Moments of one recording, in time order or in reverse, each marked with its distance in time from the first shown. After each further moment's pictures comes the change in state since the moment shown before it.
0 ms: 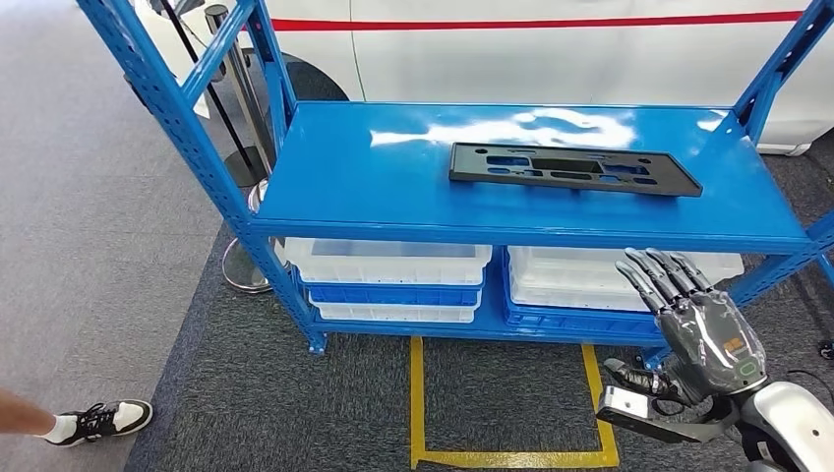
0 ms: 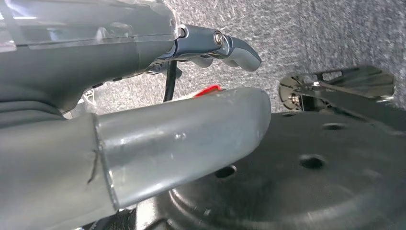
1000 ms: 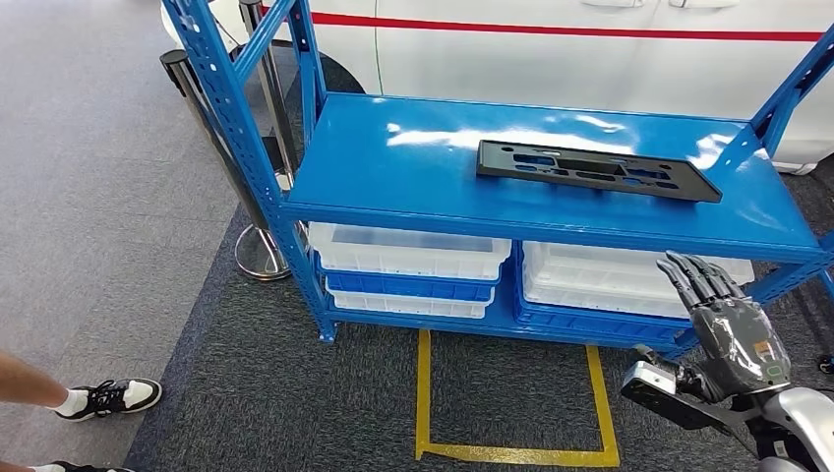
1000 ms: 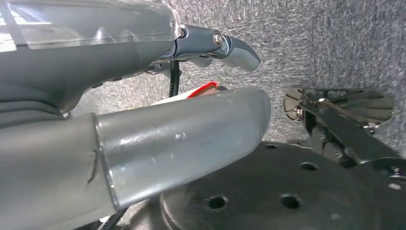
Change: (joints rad) left arm 0.008 -0.013 0.118 -0.032 -0.050 0.047 -0.007; right arm 0.104 0.120 -0.218 0.076 -0.073 0.067 -0.064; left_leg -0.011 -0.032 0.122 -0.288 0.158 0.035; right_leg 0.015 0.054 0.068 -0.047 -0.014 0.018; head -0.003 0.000
